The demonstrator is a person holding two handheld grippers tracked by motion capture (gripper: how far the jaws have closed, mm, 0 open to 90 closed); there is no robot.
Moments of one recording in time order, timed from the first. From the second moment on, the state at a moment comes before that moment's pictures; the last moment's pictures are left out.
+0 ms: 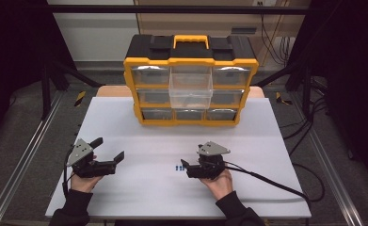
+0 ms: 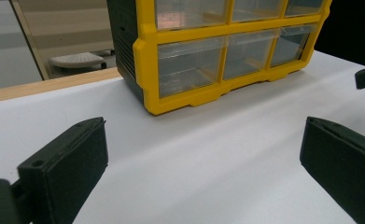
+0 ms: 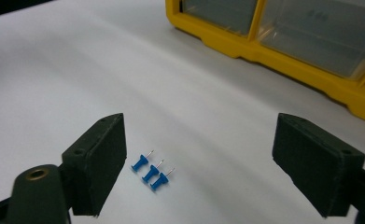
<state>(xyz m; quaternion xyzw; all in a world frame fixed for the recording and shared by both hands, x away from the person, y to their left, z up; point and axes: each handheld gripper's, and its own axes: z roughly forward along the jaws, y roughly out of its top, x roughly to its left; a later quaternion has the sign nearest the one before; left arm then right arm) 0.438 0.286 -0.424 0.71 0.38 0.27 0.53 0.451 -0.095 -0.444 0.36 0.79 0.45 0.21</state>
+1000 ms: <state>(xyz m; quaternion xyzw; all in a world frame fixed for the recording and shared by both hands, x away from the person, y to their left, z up) 0.439 0.285 -0.426 0.71 0.38 0.28 0.53 0.459 -0.076 -0.482 0.36 0.83 0.40 0.15</state>
